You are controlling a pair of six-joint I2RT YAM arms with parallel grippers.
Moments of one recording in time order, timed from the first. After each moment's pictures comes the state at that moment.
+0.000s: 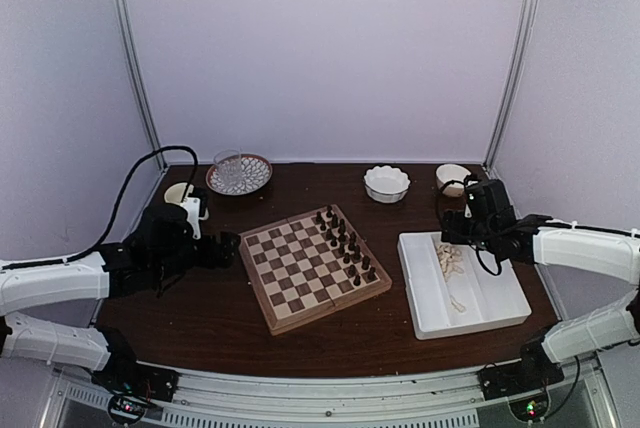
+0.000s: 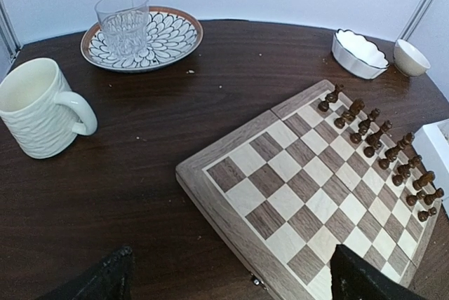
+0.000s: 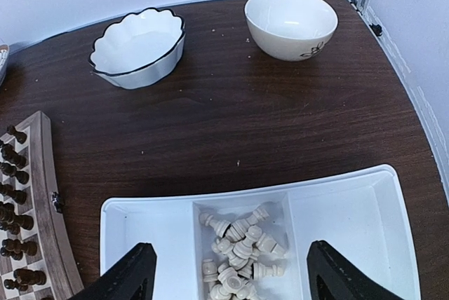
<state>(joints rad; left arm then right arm) -0.72 1.04 0.51 0.00 -0.31 -0.38 0.49 1.21 0.66 -0.13 0.39 0.42</state>
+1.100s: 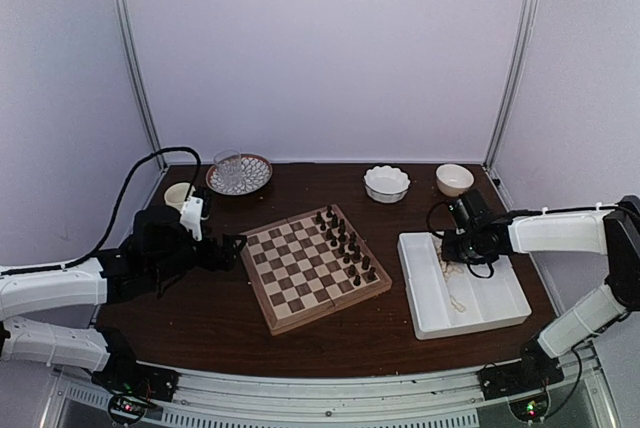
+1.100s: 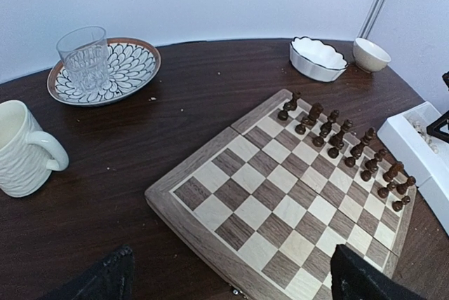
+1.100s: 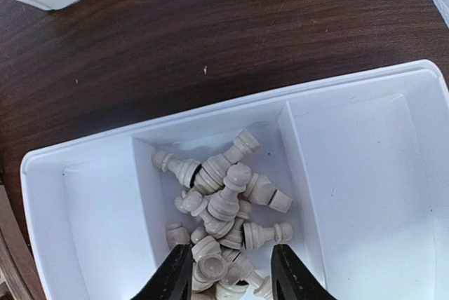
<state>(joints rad) -0.72 1.00 0.47 0.13 -0.20 -0.27 0.46 1.42 0.71 -0.28 0.32 0.59</state>
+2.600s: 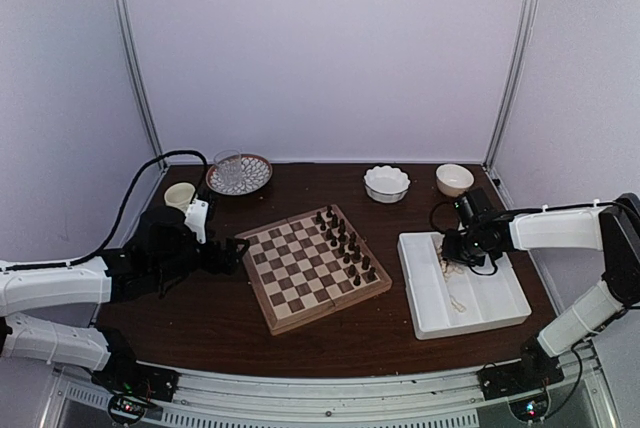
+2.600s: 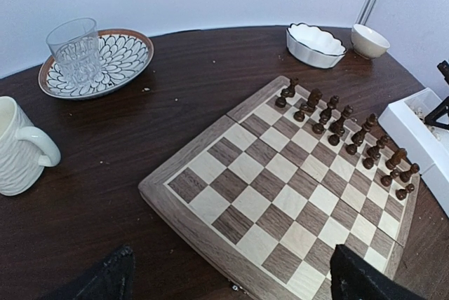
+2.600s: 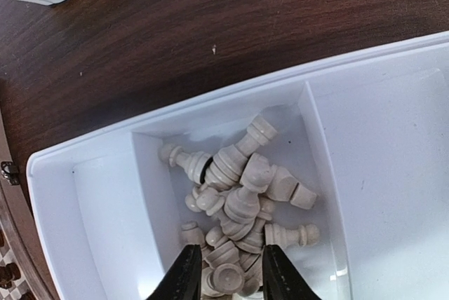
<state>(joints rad) -0.72 1.04 0.47 0.13 -0.18 -0.26 0.39 1.46 0.71 -0.26 0.15 0.63</state>
